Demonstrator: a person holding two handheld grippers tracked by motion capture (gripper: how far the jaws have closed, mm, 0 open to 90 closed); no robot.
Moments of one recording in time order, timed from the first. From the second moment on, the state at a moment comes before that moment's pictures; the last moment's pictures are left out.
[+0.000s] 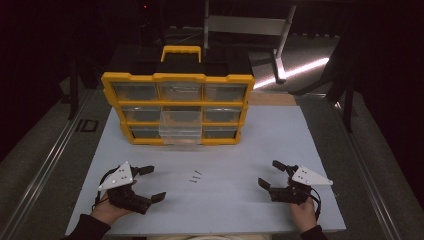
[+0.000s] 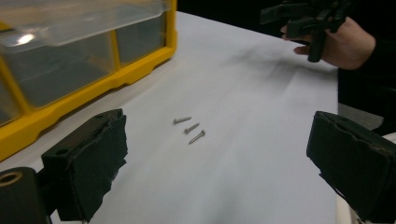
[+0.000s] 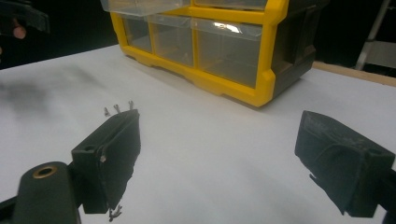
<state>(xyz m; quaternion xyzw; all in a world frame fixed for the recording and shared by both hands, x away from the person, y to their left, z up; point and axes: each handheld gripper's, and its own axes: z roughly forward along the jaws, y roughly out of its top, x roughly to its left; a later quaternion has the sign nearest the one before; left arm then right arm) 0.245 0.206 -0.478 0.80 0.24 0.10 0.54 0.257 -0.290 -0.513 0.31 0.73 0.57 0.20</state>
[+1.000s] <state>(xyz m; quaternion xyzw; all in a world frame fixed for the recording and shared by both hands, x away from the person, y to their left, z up) 0.292 0.132 -0.494 0.87 0.12 0.05 0.47 0.256 -0.289 -0.513 0.31 0.73 0.57 0.19</state>
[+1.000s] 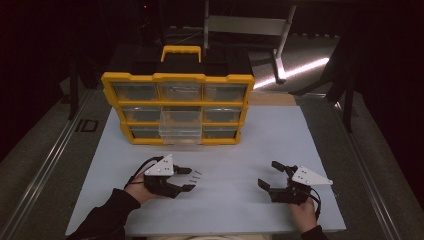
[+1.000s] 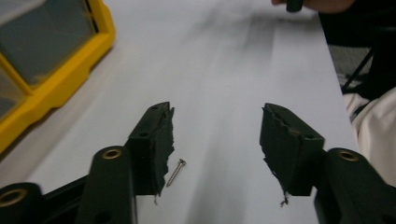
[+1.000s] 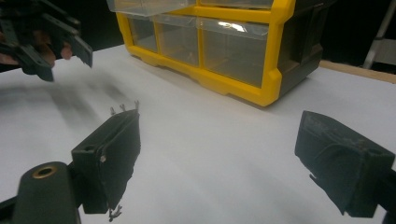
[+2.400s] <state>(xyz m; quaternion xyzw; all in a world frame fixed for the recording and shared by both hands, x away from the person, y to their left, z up) 0.324 0.115 -0.538 0.91 0.12 0.02 0.40 0.257 -0.289 -0.515 0.31 0.74 0.57 0.18</state>
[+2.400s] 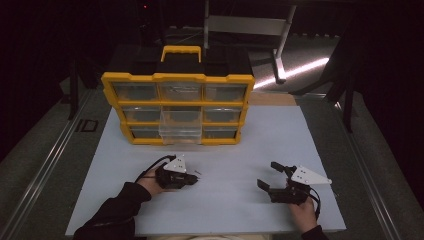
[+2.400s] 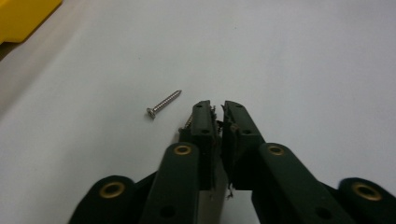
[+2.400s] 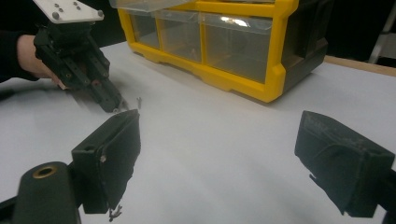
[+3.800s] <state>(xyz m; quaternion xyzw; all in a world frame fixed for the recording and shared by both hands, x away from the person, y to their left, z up) 0.302 0.131 -0.412 0.89 0.08 0.08 0.44 0.257 -0.289 -0.514 0.31 0.74 0.57 0.18</state>
